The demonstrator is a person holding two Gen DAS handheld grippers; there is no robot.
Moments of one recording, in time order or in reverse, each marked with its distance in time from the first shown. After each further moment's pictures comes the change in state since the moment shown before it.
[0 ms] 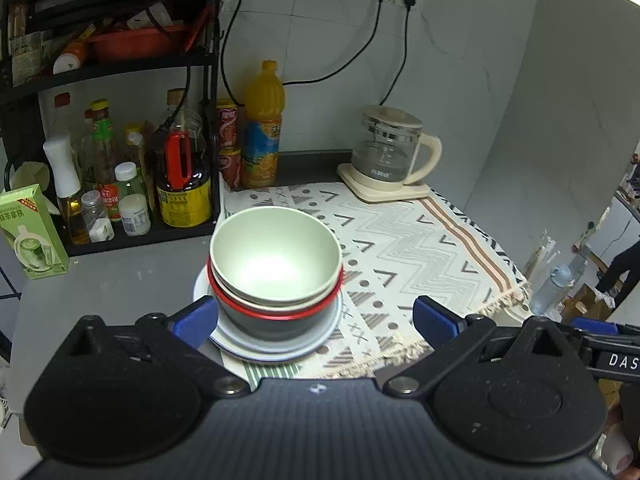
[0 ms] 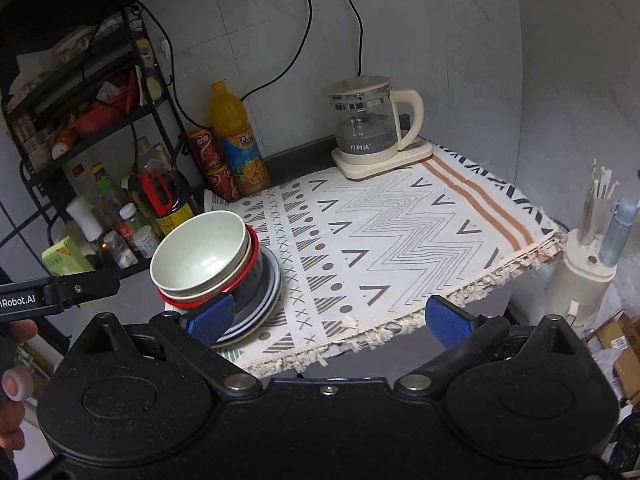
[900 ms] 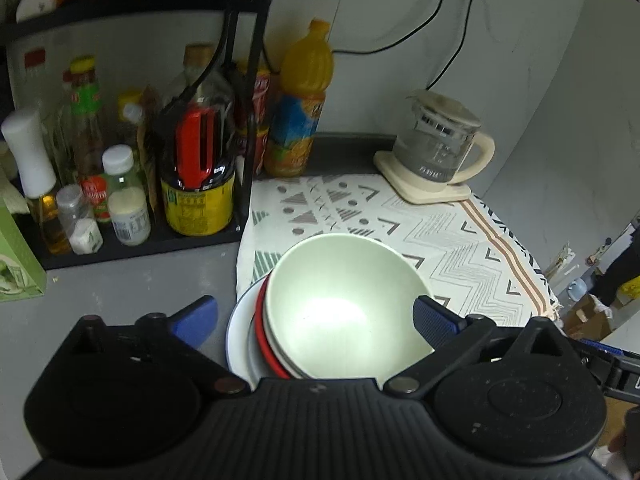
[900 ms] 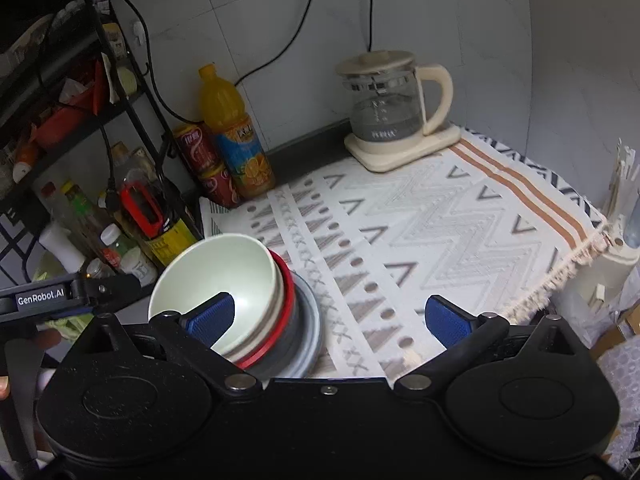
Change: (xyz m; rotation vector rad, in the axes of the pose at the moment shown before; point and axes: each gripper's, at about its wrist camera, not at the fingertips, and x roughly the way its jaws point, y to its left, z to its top) left arm 0.112 0.091 0.063 -0.058 0.104 -0.038; right arm 0.099 0.059 0.042 0.090 0.073 -0.032
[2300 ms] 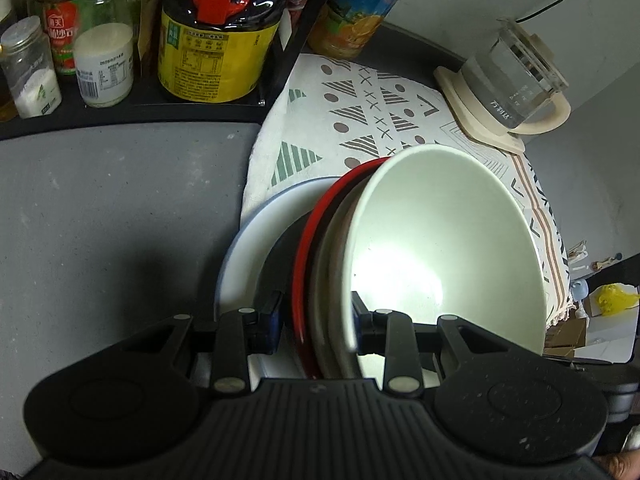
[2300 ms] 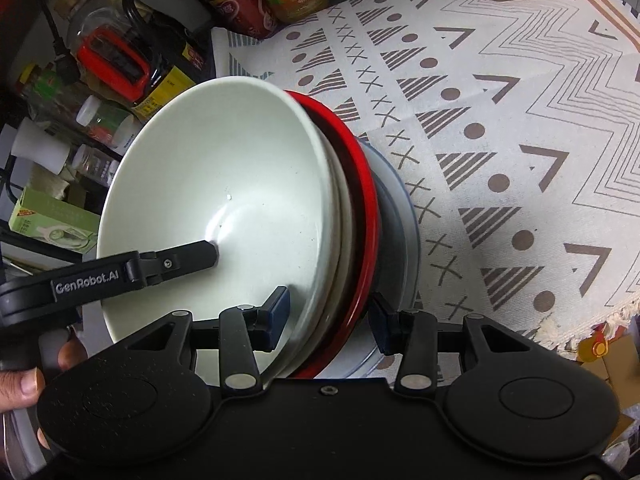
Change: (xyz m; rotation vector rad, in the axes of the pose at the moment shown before) left arm 0.129 0.064 -0.016 -0.240 0.338 -0.062; right arm 0.181 0.046 -0.005 -0.023 0.544 0.166
